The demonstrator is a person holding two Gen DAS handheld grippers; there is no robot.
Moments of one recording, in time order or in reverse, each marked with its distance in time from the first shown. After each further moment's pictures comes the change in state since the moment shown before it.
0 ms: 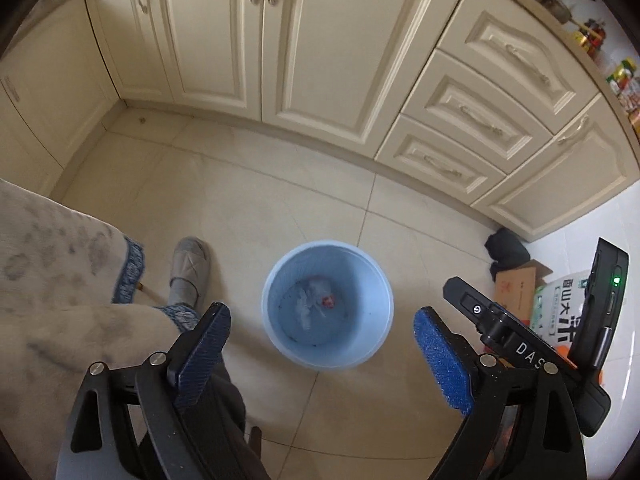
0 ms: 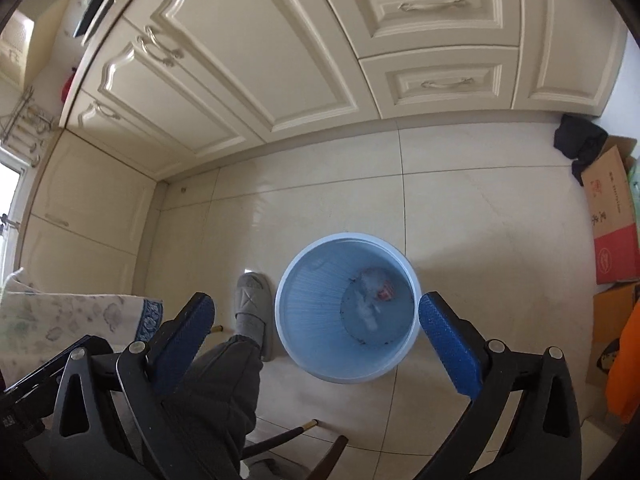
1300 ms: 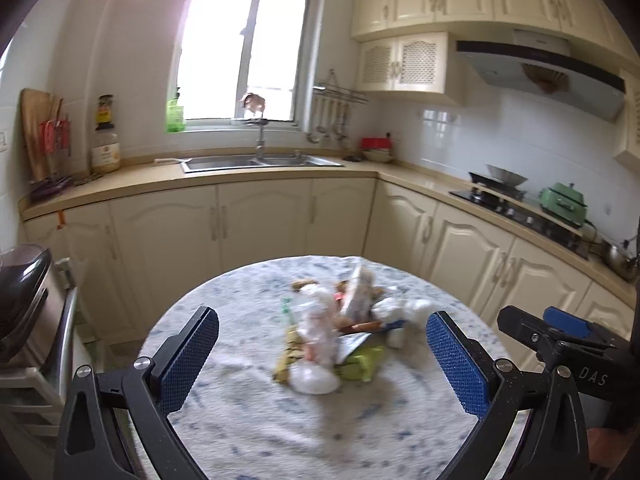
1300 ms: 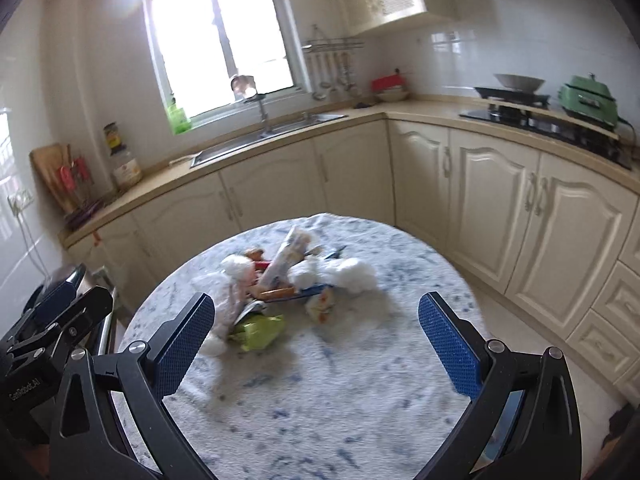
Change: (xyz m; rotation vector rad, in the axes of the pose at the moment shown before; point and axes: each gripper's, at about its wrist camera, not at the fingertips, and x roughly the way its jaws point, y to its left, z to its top) left arm -0.444 0.221 -0.436 -0.480 -0.824 0.459; right arm -0.227 0.460 -0.258 -0.910 -0.254 0.459
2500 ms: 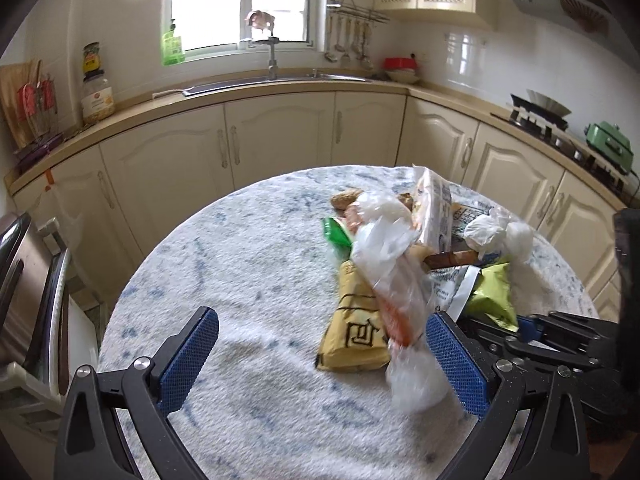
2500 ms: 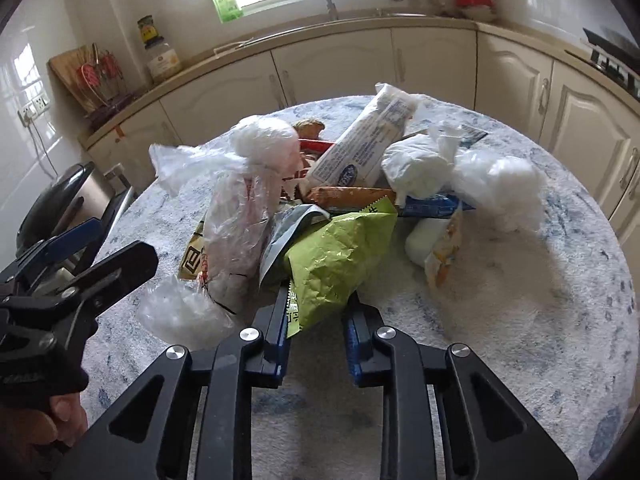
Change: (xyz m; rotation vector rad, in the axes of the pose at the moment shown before) left arm 0.204 0.009 0.026 0.058 0.288 0.051; right arm 0.167 0.004 -0.052 -0.108 0.331 0.187
